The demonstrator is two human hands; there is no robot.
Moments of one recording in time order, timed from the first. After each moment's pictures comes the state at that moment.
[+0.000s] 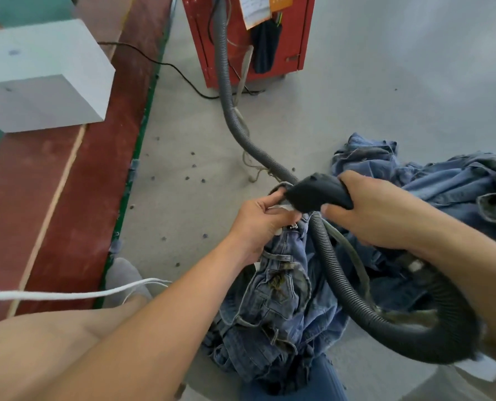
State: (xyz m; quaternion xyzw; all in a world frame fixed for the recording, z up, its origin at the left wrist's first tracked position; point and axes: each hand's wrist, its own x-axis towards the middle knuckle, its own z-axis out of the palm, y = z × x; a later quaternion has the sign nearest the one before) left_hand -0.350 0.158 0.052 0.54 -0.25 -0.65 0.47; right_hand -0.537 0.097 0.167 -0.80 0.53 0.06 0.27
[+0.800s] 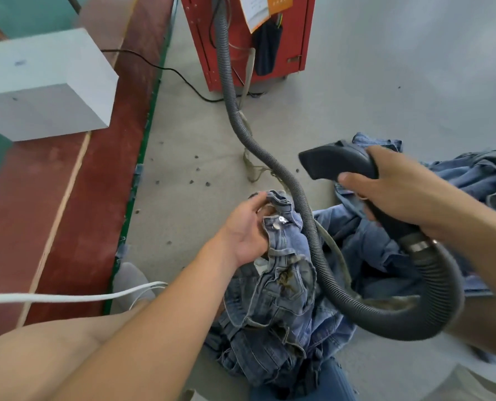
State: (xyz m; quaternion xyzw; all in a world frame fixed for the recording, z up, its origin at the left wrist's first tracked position) left_hand -0.328 0.156 0.072 0.46 0.00 -0.75 0.48; right_hand -0.547 0.076 0.170 -0.71 0.56 -0.11 0.41
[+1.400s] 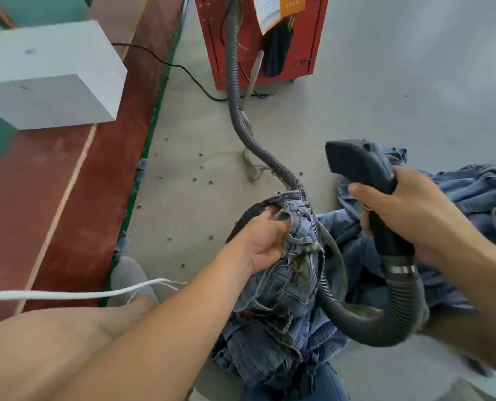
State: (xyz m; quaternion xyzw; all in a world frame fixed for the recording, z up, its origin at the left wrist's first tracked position) left_hand -0.350 0.161 0.056 0.44 -0.07 -0.75 0.49; right_hand -0.547 0.097 0.159 -0.61 0.61 -0.22 0.46
